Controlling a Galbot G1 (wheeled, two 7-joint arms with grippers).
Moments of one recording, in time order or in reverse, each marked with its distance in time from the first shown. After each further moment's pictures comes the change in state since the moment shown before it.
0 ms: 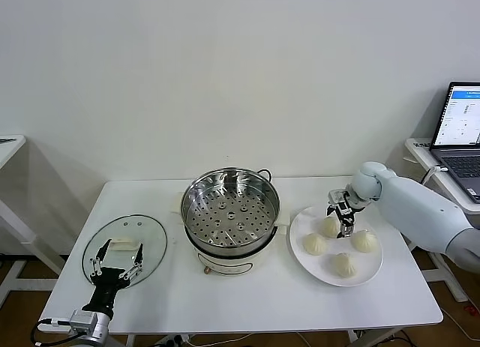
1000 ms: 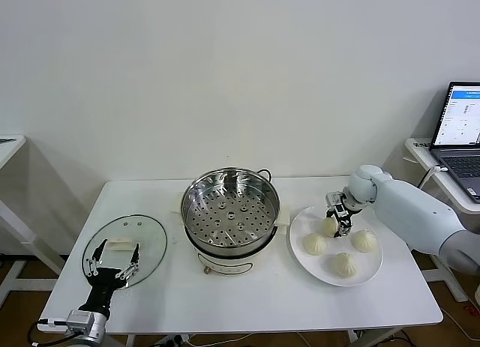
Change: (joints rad) left arm -0.005 -0.002 -0.020 0.006 0.000 -0.001 0.001; right arm -0.014 0.007 0.017 -0.008 -0.025 0.004 0.007
